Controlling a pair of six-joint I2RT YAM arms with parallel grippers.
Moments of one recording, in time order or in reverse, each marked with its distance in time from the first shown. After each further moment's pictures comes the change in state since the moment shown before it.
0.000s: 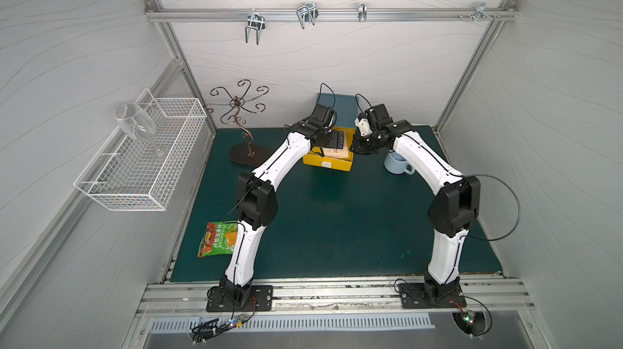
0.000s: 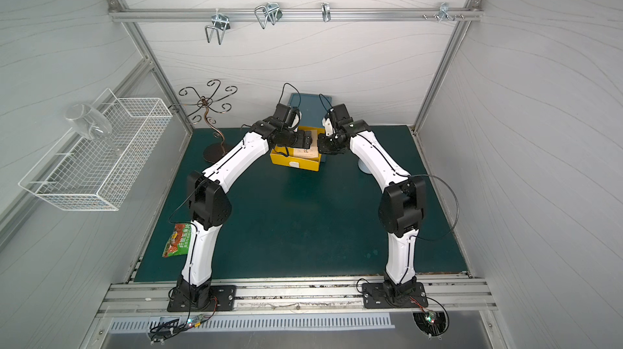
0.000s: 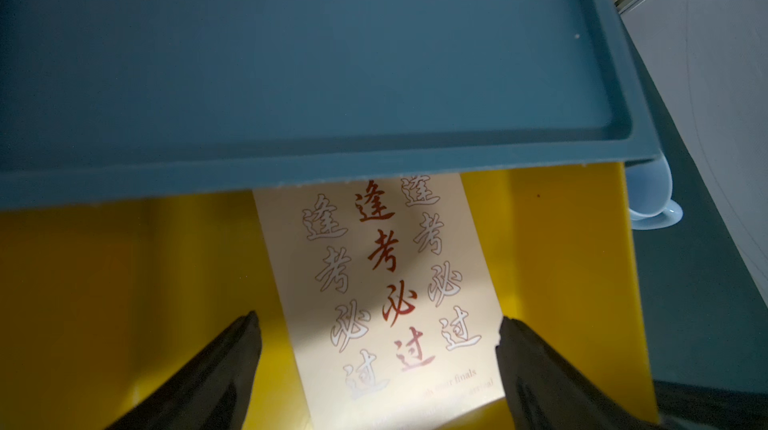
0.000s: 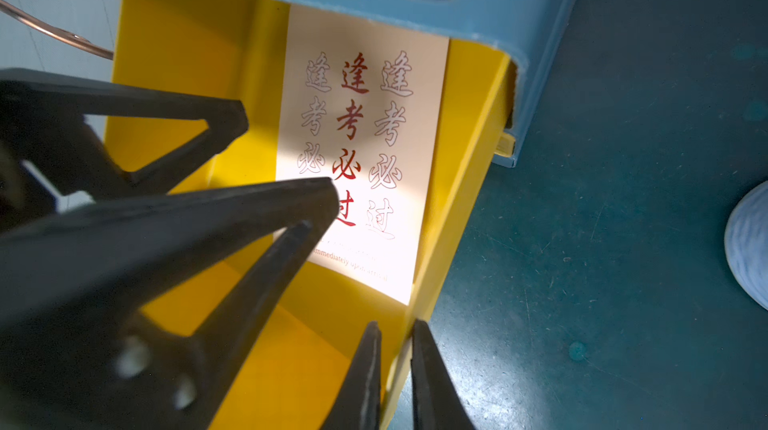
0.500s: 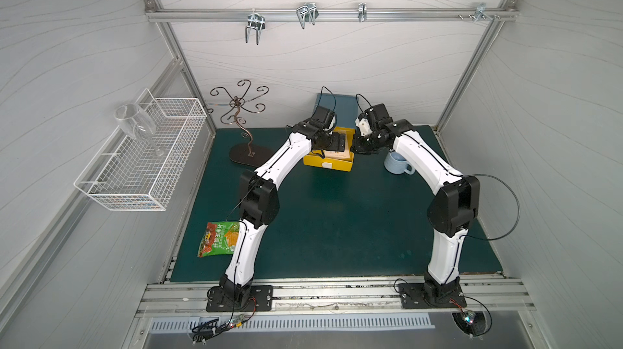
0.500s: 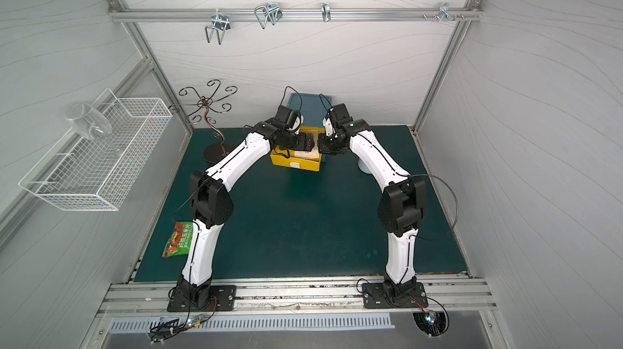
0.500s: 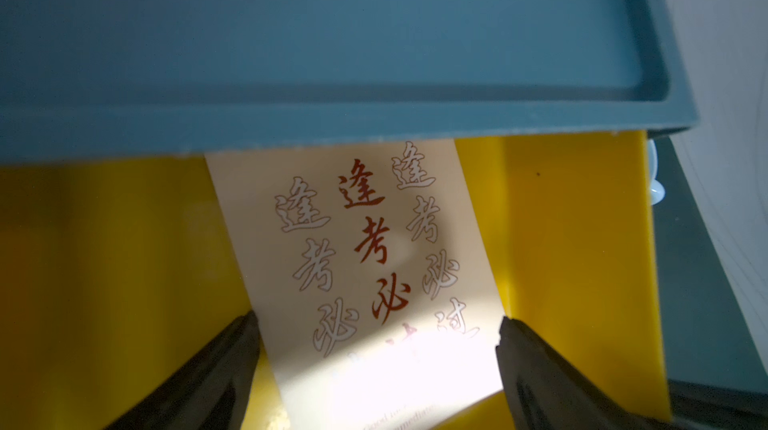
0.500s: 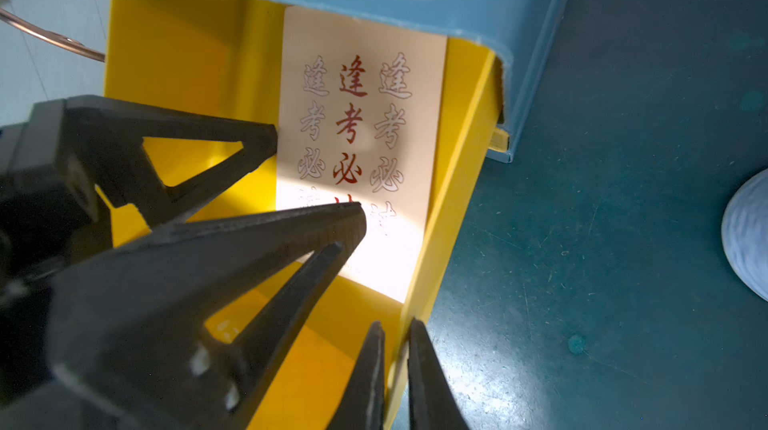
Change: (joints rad) left arm 0.001 0.018 0.006 -0.002 0.098 -0.026; right arm 0.000 0.008 0.016 -0.022 0.005 0.011
